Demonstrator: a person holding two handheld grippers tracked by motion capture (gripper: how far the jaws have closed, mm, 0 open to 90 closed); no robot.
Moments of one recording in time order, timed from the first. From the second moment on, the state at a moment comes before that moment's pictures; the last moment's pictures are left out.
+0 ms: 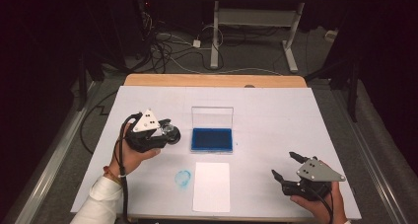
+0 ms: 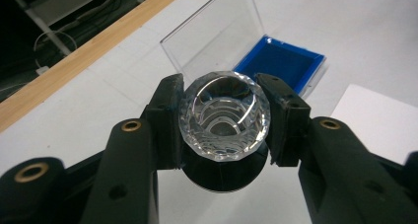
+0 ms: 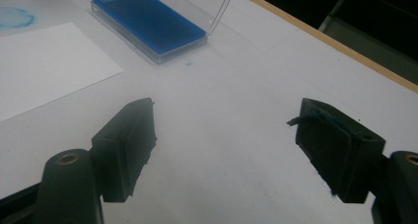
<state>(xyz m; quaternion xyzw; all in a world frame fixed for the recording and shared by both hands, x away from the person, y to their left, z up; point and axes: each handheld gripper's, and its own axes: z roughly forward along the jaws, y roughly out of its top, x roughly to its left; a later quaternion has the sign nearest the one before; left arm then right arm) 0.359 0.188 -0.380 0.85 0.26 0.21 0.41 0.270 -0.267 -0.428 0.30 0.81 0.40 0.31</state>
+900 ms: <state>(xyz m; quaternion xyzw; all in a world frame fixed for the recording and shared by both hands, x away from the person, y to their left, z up) 0.331 0.154 -0.370 0.86 0.18 0.17 0.45 0.274 -0.265 -0.431 0.31 0.81 0.40 0.30</state>
